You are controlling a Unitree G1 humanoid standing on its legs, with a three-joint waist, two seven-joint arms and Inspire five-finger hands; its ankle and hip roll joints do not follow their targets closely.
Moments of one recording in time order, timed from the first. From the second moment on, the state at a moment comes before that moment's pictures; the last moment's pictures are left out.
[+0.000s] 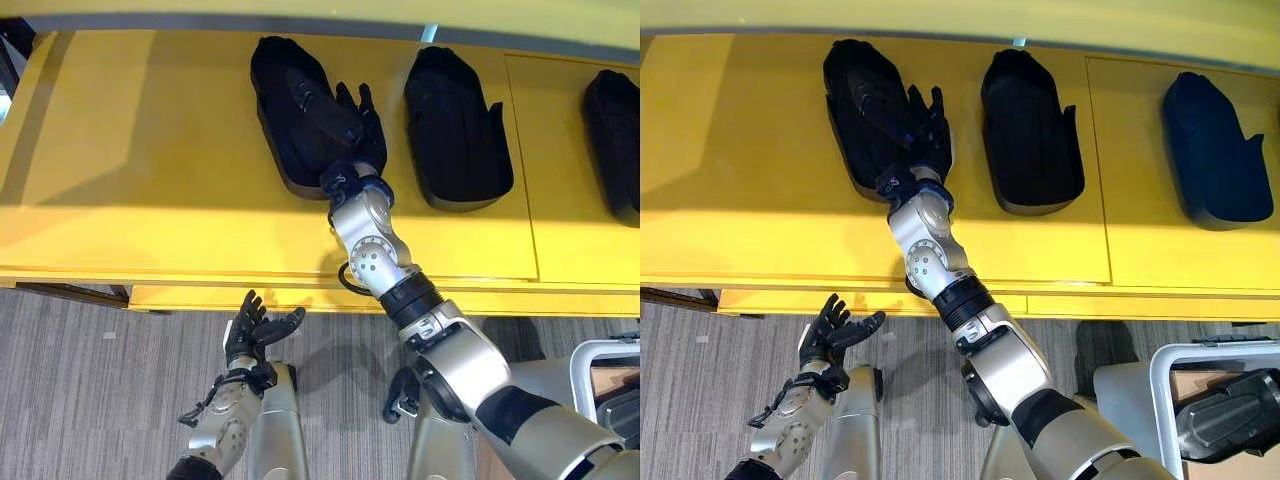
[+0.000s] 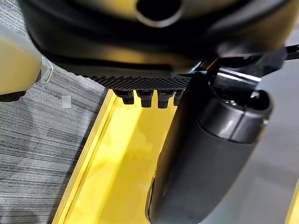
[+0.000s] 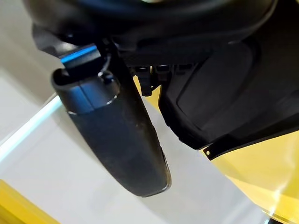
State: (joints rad) left arm -0.03 0.37 -0.31 0.27 -0.78 -0.13 0.37; right arm -1.12 0.14 0.23 0.66 0.93 -0.26 -0.56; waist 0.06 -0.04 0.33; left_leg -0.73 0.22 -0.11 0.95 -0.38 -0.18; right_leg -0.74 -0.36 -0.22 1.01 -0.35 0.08
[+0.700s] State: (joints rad) left arm -0.03 0.36 -0.31 0.27 -0.78 -0.13 0.39; right arm -1.03 0.13 0.30 0.52 0.90 -0.28 -0.58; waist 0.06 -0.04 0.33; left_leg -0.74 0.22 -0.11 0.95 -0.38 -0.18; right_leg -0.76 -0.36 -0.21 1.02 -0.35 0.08
